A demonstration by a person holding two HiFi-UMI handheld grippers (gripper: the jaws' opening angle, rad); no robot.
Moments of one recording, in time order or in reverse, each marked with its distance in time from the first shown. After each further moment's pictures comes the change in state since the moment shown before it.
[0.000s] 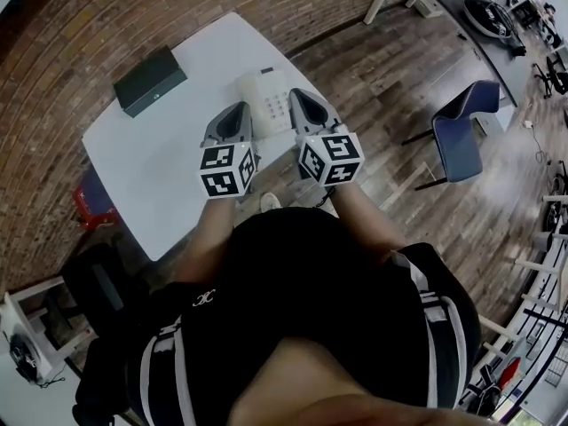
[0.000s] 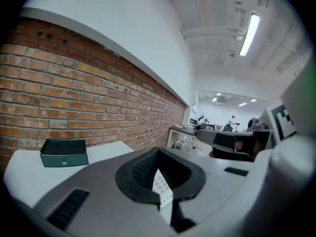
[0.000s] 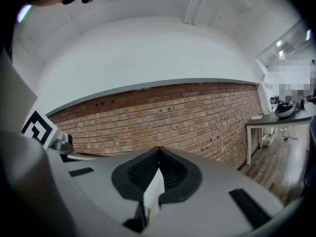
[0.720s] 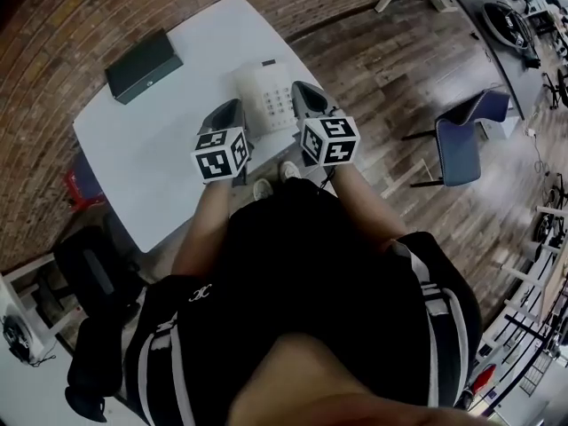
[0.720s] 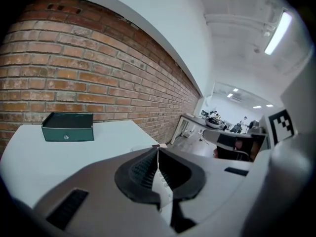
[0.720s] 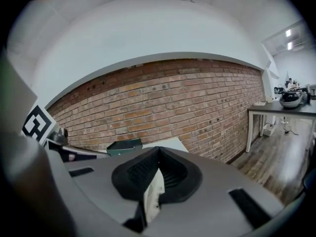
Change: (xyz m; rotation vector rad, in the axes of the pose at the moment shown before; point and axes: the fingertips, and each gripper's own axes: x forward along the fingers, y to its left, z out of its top) left arm 0.057 0.045 -0.060 -0.157 0.186 0.096; right arm 0.062 -0.057 -0.066 0.018 0.203 0.022
